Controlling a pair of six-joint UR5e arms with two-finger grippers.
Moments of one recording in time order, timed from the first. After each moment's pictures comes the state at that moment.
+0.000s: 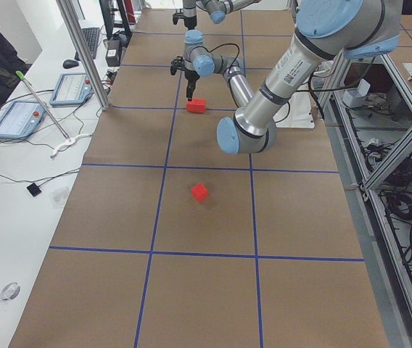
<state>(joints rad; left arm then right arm) -0.63 -2.35 -1.64 -1.55 -1.94 -1.01 1.01 -1.32 1.73 -1.48 2.23 0.77</state>
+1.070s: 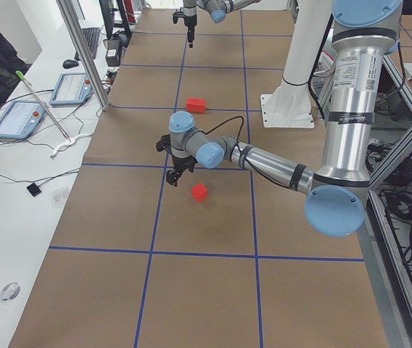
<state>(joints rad) -1.04 -1.62 -1.79 -1.85 -2.19 -0.05 1.01 -1.32 1.75 -1.48 2.23 0.77</state>
